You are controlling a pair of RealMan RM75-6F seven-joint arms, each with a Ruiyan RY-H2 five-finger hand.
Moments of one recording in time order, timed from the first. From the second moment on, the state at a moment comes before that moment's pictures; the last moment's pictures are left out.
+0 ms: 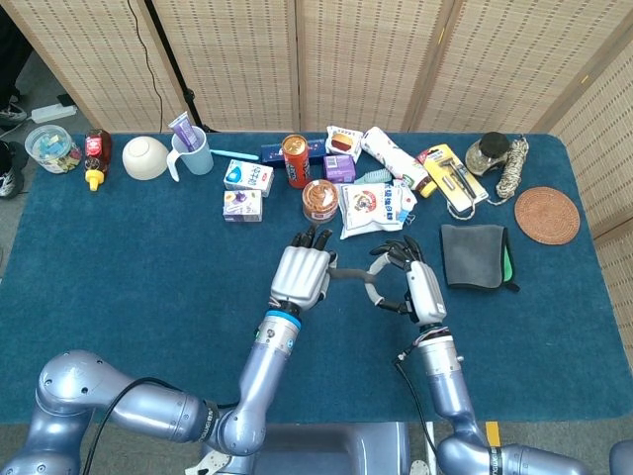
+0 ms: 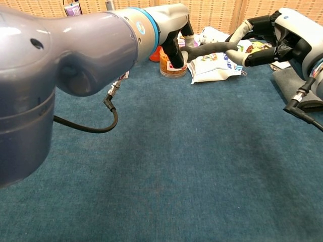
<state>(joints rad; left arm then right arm) -1.20 -1.86 -0.47 -1.74 0.44 1.43 0.98 0.47 -1.68 0.32 -1.65 -1.24 1.28 0.17</state>
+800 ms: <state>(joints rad) -1.12 -1.76 -0.41 -1.80 0.50 1.42 0.93 0.45 -1.65 0.31 -1.64 -1.23 1.28 0.18</state>
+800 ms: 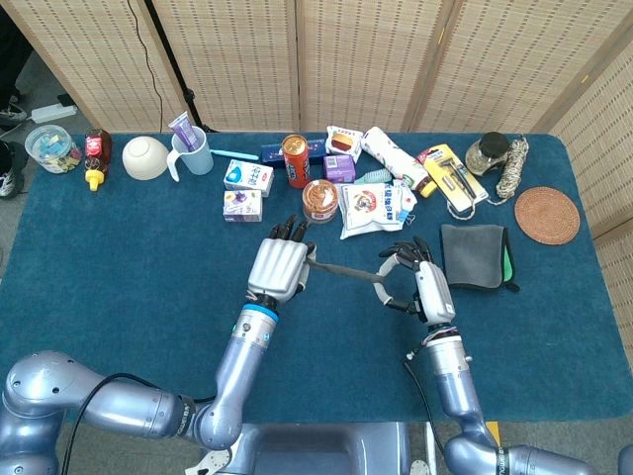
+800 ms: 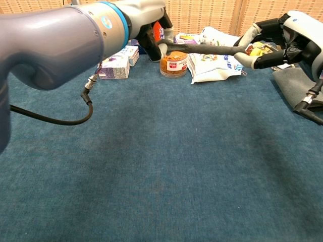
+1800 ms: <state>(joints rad) -0.95 -1.53 -0.32 -1.88 0.64 1.39 0.78 0.40 -1.57 0.30 -1.63 -1.25 1.29 0.21</state>
